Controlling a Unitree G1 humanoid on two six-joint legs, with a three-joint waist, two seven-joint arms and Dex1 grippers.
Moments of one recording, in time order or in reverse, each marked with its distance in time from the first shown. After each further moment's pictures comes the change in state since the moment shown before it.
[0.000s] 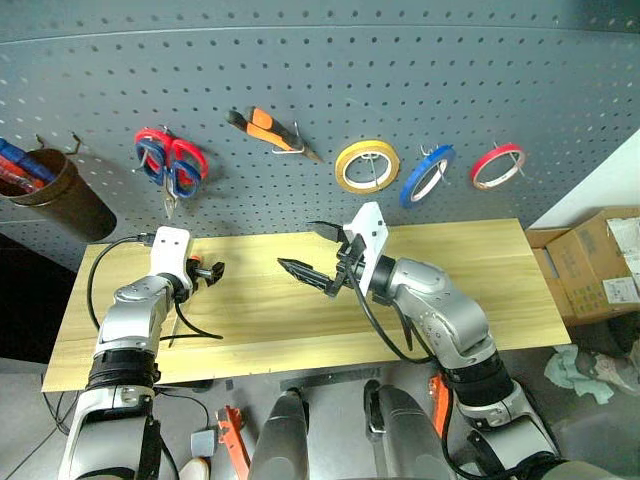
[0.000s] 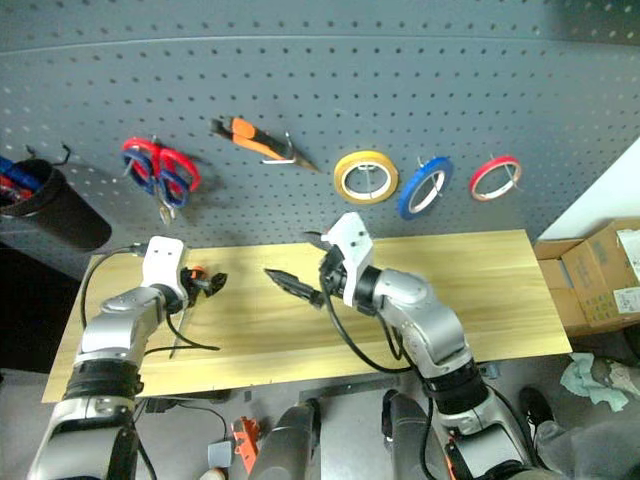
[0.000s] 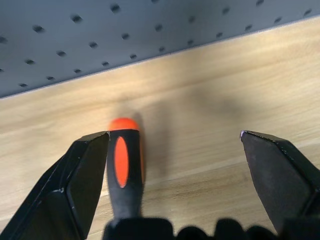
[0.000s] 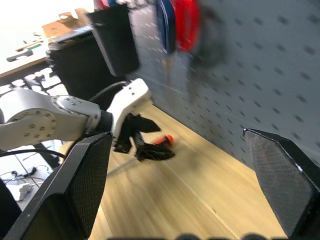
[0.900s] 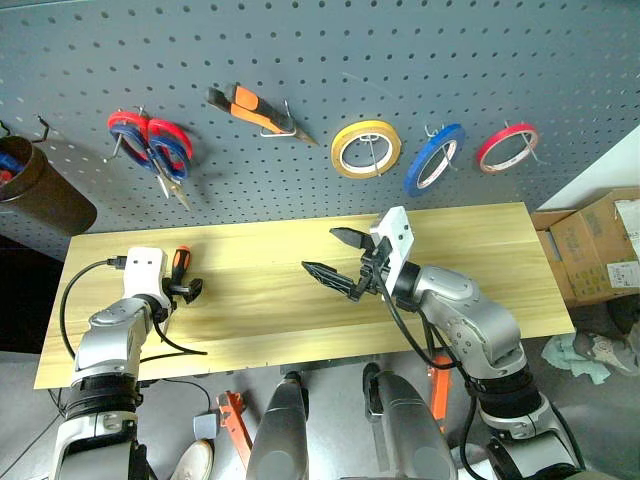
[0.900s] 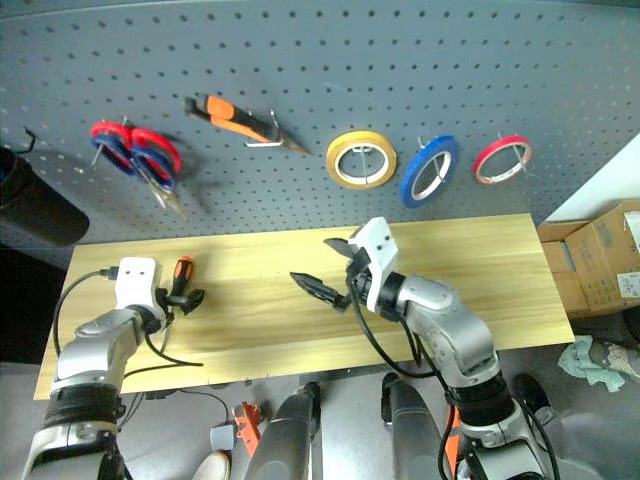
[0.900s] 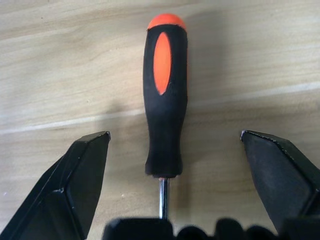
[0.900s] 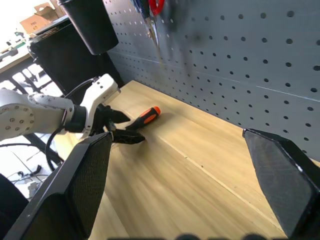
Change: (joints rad) left arm 0.094 0.017 0.099 -0.037 -0.038 0.028 0.014; right arm 0.041 -0.077 -0.037 -0.091 0.069 0.100 -0.017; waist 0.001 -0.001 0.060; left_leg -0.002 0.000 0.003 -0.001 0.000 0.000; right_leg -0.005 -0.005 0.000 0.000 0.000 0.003
